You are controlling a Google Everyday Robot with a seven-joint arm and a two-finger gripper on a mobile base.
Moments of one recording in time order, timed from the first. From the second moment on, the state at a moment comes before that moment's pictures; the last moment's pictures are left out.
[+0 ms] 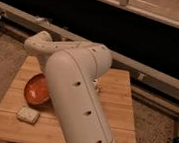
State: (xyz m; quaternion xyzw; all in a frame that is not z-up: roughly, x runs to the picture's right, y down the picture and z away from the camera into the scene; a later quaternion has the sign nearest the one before) arm -0.175 0.067 0.861 -0.27 0.28 0.44 0.81
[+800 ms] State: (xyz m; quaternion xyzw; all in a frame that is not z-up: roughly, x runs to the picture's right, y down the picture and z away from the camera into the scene) arm -0.100 0.050 0.875 -0.23 0.30 0.53 0.76
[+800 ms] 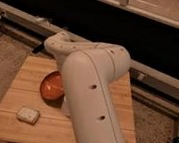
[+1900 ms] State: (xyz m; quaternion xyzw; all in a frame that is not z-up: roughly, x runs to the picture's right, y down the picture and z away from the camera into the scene) arm -0.118 0.043 0.877 -0.37 0.18 0.56 0.72
